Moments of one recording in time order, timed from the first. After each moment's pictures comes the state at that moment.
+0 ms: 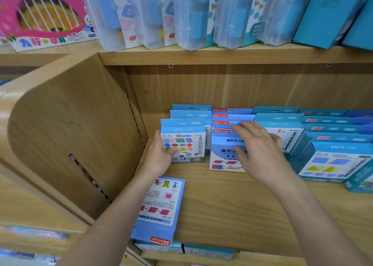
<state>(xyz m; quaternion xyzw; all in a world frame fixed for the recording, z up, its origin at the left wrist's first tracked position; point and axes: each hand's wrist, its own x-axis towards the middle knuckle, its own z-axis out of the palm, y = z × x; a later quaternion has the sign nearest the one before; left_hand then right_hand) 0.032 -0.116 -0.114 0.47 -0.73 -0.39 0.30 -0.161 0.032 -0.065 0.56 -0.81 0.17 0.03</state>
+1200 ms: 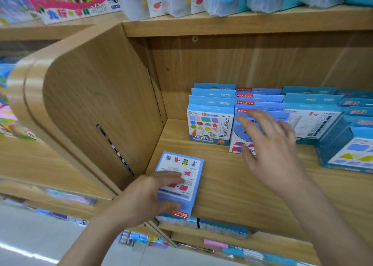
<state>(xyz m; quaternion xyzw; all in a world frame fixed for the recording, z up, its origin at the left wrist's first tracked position) 0.151 -0.030 -0.110 0.36 -0.88 -0.29 0.05 -0.124 0.041 -0.092 0.62 -0.73 0.24 0.13</state>
